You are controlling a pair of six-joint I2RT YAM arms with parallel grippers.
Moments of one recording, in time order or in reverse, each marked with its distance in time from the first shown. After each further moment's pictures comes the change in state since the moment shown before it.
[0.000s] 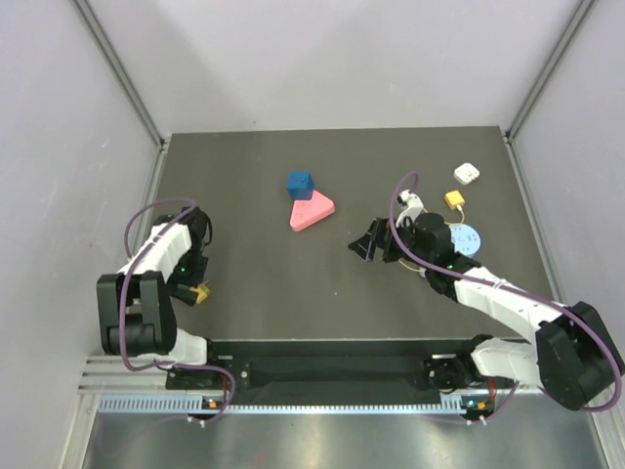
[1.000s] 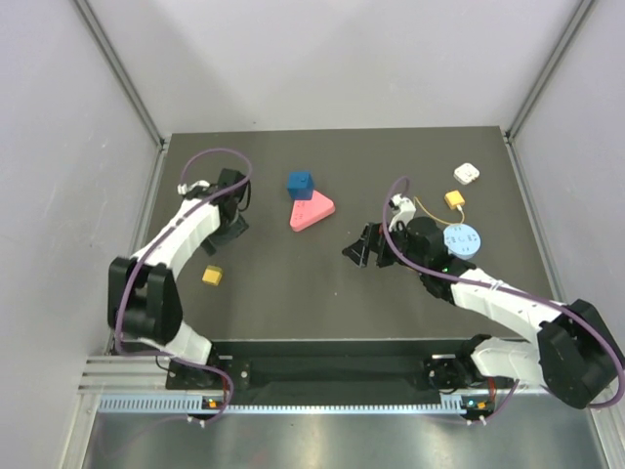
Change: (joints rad) left arm -0.313 0.150 0.320 0.177 -0.007 0.484; right arm 0.067 0.001 0.002 -0.004 0.041 0.007
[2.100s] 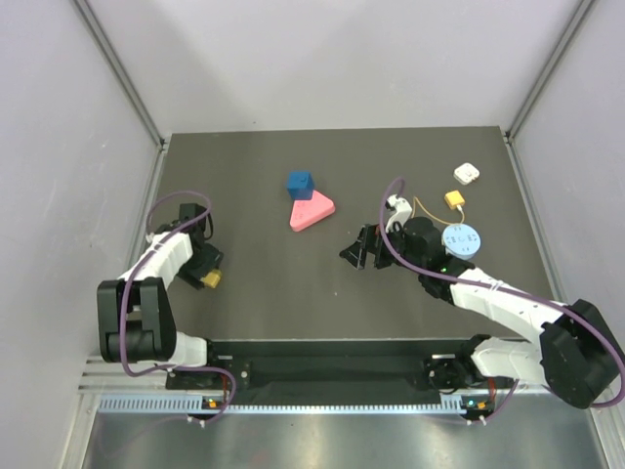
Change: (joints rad) left arm 0.311 -0.182 -0.399 0.216 0.211 0.031; right arm 0.036 -0.002 0.021 -0.039 0.013 -0.012
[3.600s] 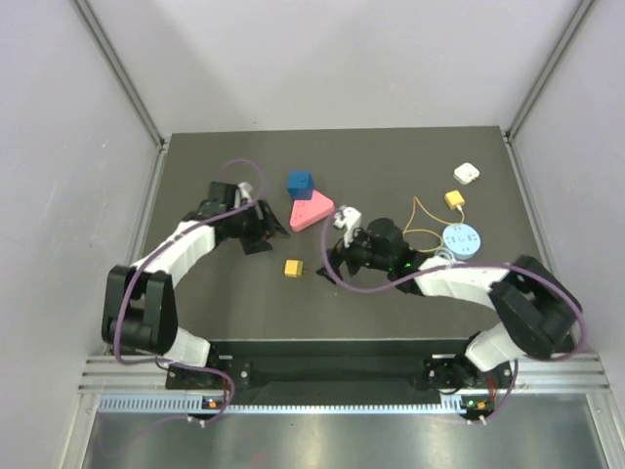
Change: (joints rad) left arm -0.289 0.090 0.128 0.321 0.729 0.348; right arm 0.111 0.262 0.065 0.193 -0.094 -0.445
